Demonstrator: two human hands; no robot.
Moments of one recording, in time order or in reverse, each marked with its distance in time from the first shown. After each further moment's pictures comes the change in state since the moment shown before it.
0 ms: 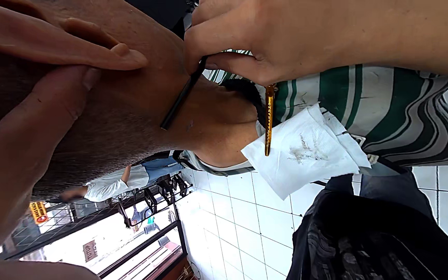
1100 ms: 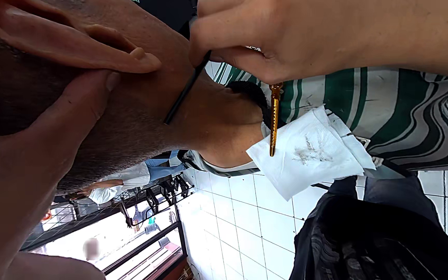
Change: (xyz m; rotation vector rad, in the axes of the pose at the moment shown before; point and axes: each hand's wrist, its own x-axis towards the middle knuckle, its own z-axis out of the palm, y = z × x) left_hand -0.050 -0.008 0.015 0.164 0.347 -0.249; right_hand 0.006 -0.009 -0.013 -0.079 -0.006 0.023
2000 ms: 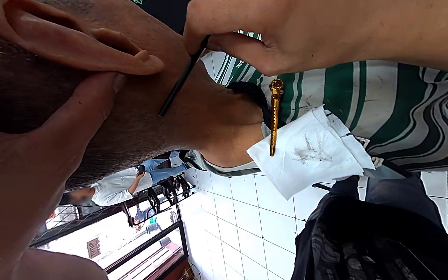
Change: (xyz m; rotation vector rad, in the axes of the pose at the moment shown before) left_hand 0.001 -0.007 0.000 0.050 0.023 0.063; right_hand 0.002 0.001 -0.002 -0.007 0.019 0.077
